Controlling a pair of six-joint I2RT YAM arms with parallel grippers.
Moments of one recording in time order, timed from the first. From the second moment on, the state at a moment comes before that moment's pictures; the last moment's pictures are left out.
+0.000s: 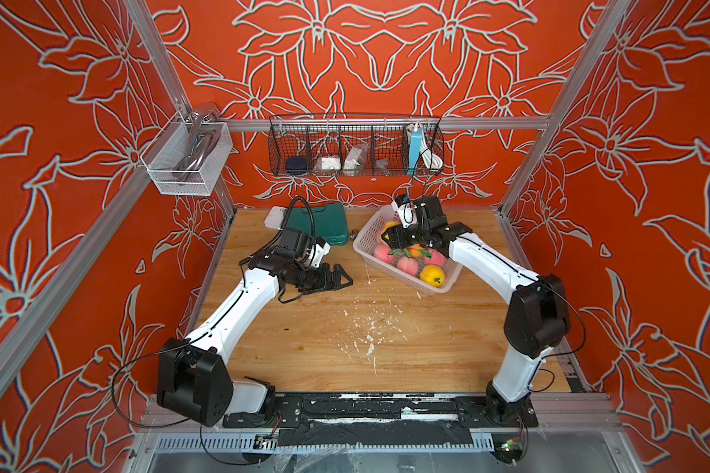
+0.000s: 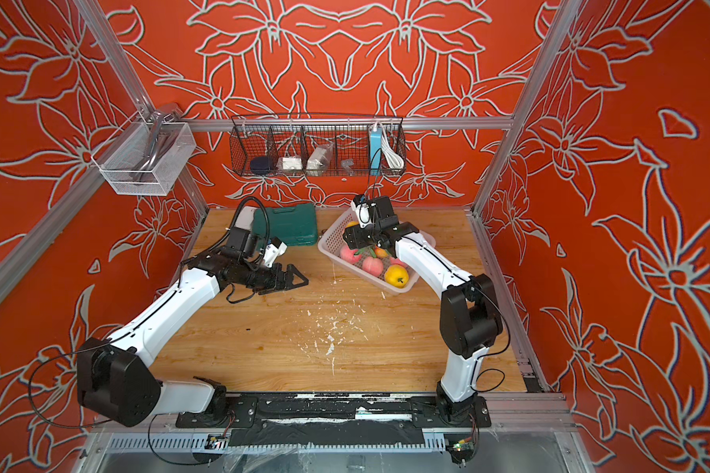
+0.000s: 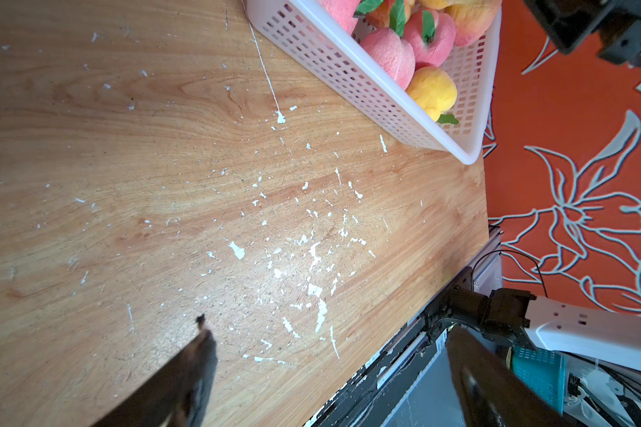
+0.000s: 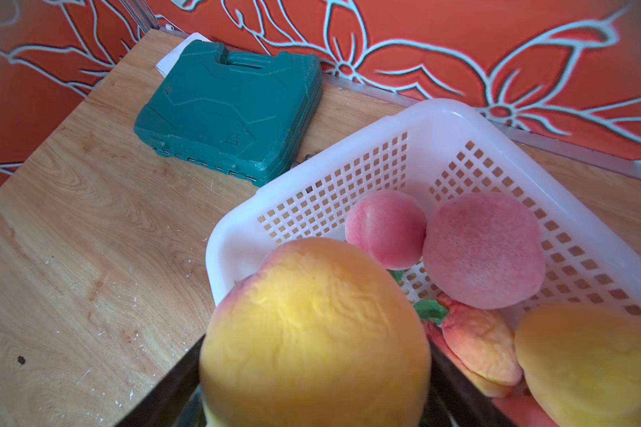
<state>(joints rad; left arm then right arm) -0.25 1.35 1.14 -0.81 0.58 -0.34 0.47 1.81 1.55 -0.43 -0.20 0.06</state>
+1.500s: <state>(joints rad) -0.25 1.27 1.11 -0.81 0.58 -0.35 0.52 2.11 1.79 -0.51 -0.15 0.00</state>
